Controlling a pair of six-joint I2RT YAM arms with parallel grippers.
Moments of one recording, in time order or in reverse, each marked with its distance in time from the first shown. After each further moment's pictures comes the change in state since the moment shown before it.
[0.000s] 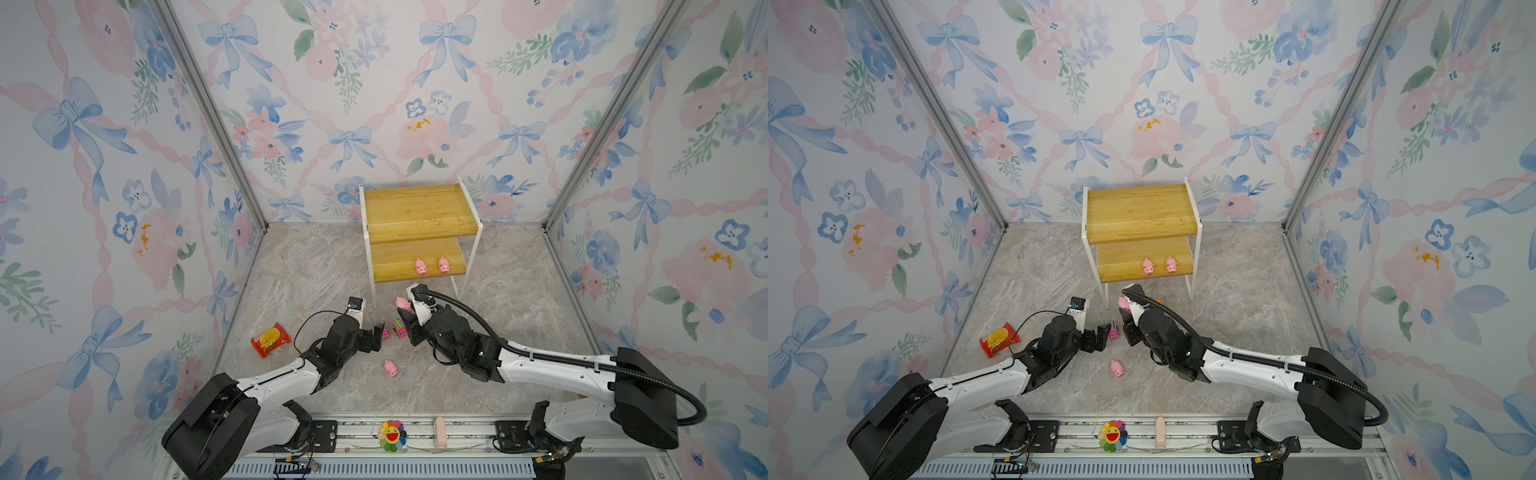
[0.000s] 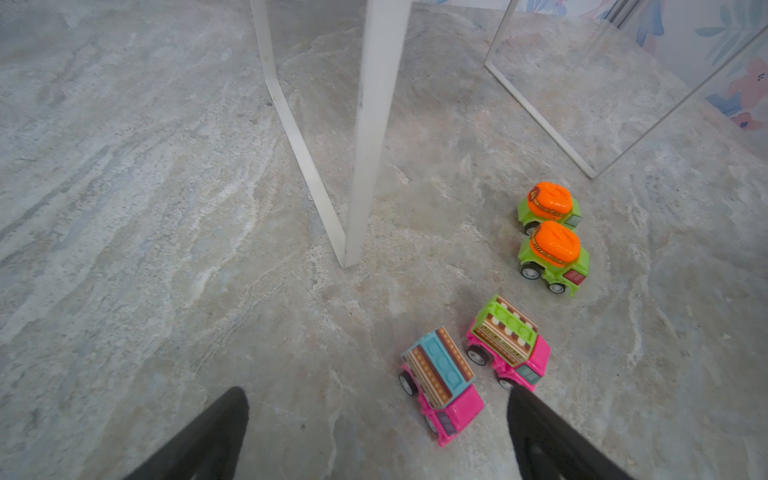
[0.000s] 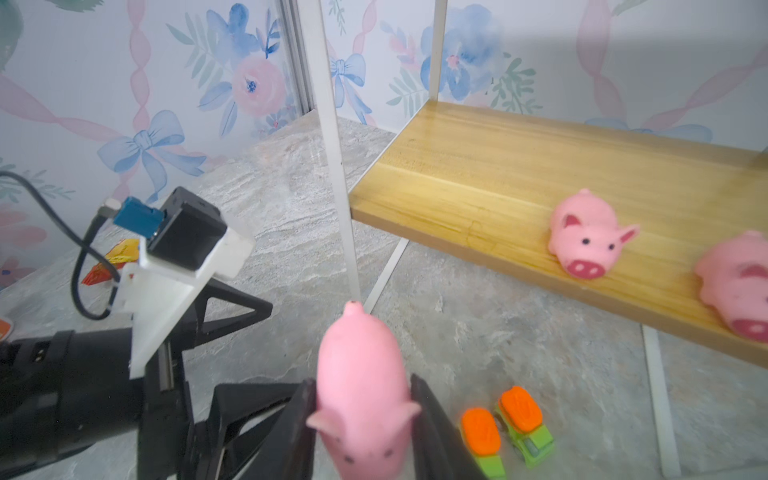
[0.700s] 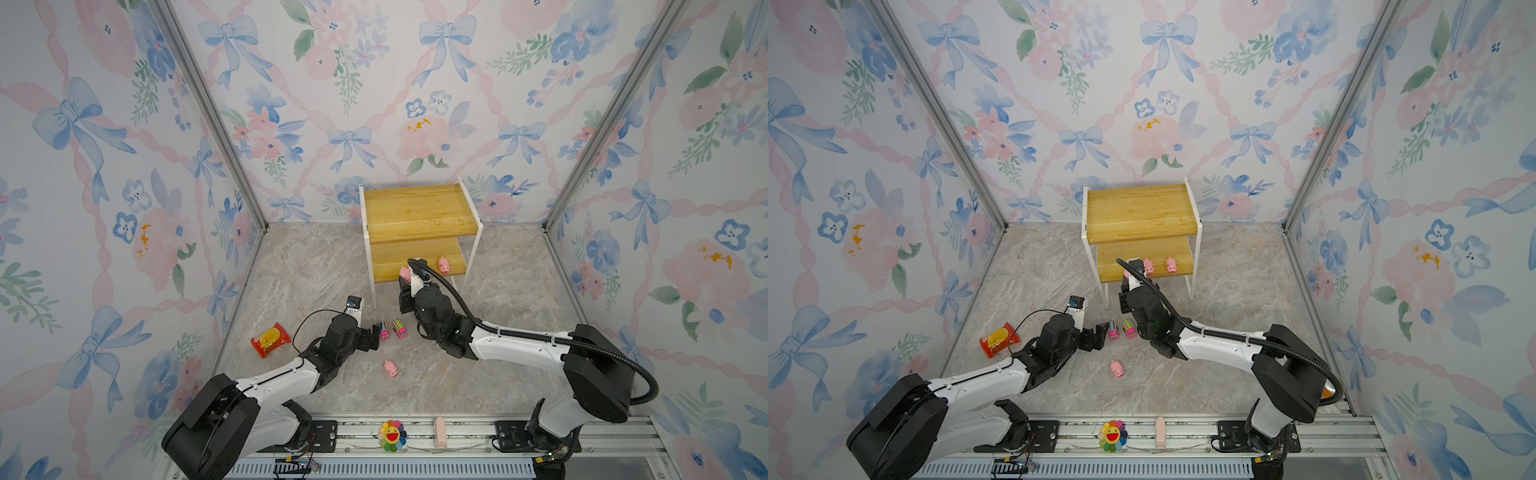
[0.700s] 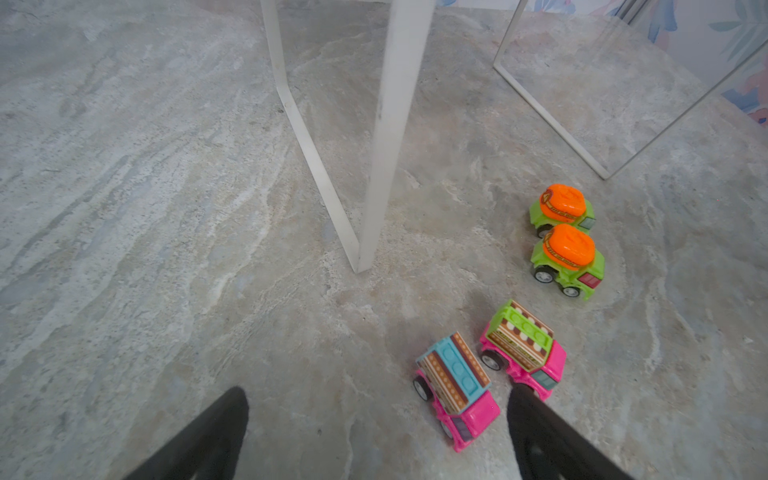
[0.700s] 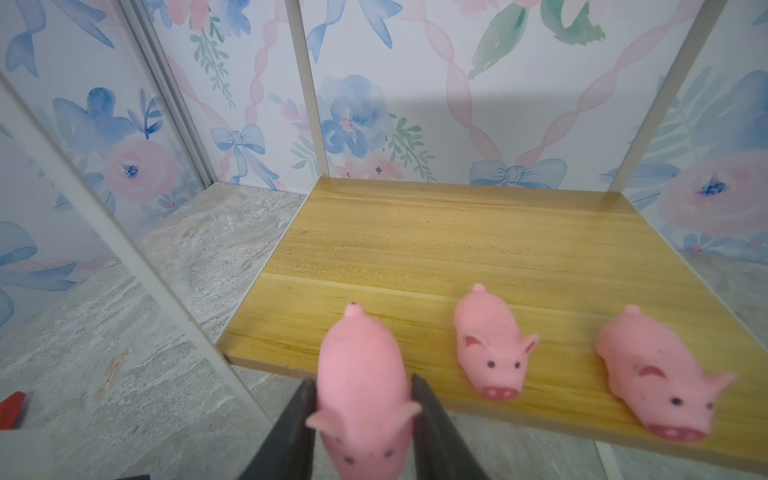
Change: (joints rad) left arm 0.023 -0.002 0.001 -0.006 0.000 0.030; right arm -0.108 0.225 0.156 0.154 0.183 0.033
